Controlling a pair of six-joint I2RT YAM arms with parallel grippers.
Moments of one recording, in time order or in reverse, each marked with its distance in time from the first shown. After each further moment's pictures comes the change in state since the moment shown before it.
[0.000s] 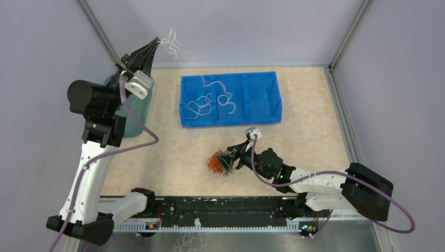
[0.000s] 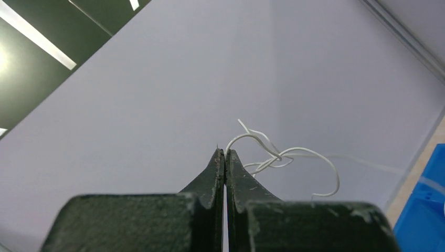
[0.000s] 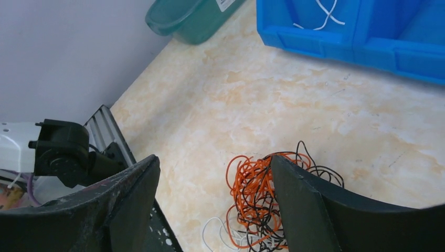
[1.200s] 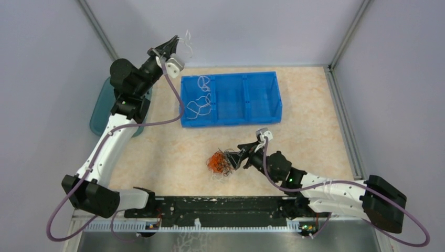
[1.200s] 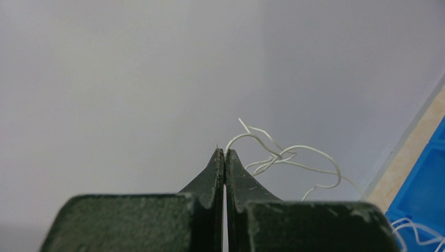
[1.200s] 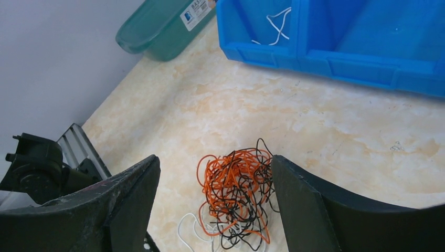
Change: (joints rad) left arm -0.040 0.255 -0.045 0.074 -0.134 0.149; right arm 0.000 -0.224 -0.050 -0.180 0.140 -0.048
